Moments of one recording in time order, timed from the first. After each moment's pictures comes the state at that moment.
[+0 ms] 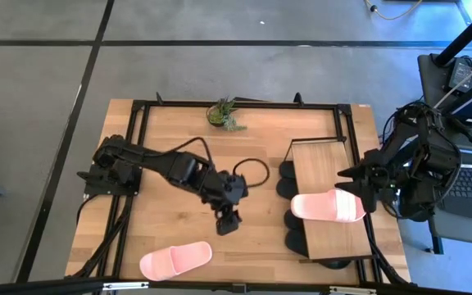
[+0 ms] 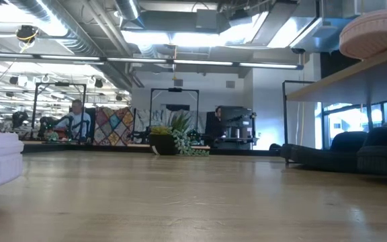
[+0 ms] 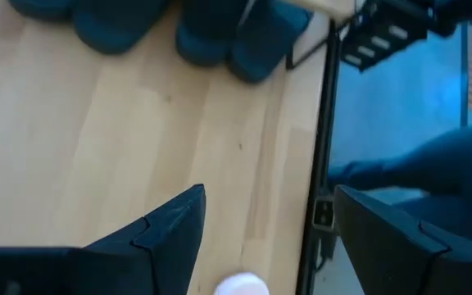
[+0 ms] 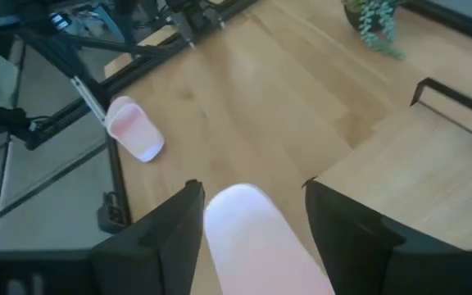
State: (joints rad) left arm -0.30 1.85 2.02 -1.09 0.02 -0.63; right arm 1.17 1.00 1.36 -1.56 0.91 1.62
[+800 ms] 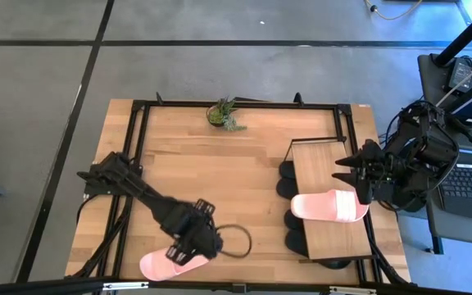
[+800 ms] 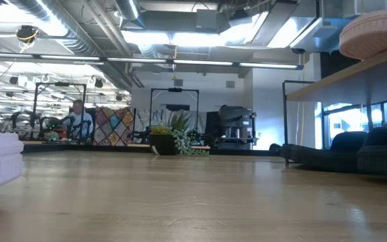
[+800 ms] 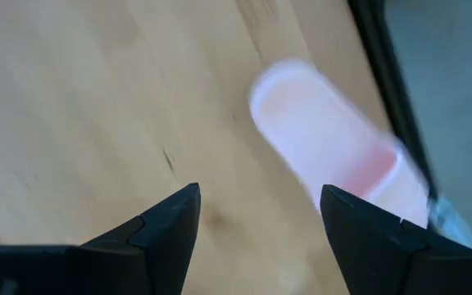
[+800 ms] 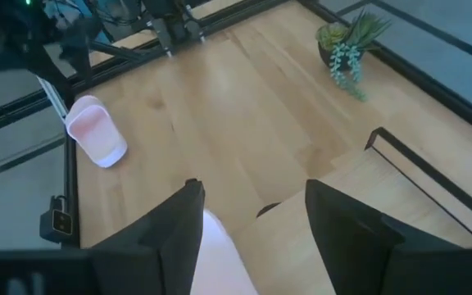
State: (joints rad) left arm -0.57 1.95 2.00 -1.50 -0.03 -0.15; right arm 1.05 0.96 1.36 -1.55 0.92 1.35
